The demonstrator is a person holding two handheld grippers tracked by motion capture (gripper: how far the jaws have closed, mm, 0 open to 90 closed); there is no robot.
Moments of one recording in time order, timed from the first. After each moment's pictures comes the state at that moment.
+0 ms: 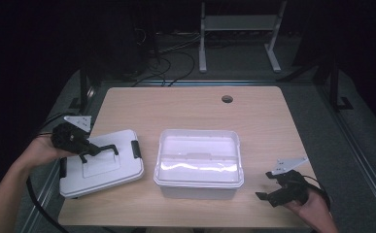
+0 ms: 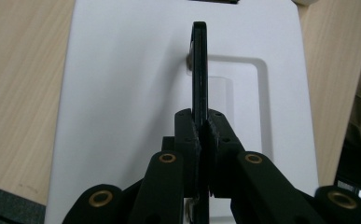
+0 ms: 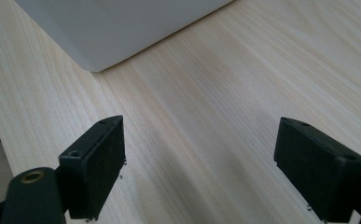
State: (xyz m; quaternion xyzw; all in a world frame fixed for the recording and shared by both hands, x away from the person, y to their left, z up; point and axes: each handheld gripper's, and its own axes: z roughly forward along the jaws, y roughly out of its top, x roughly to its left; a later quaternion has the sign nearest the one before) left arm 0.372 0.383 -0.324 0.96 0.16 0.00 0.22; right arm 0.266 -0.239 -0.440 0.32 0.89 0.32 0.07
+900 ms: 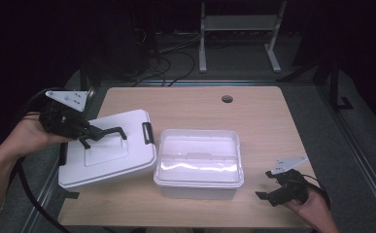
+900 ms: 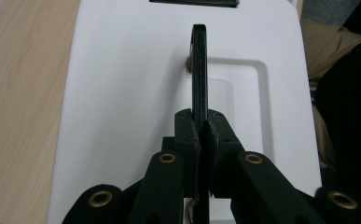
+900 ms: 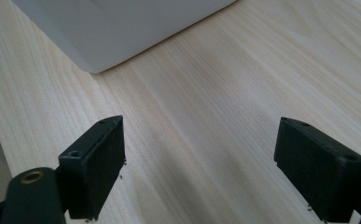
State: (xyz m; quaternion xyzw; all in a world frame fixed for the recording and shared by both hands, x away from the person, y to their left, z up) left arm 0.344 0.325 -0.219 0.95 0.11 0.02 0.28; right arm 0.268 -0.239 -0.438 0.31 0.89 0.32 0.07
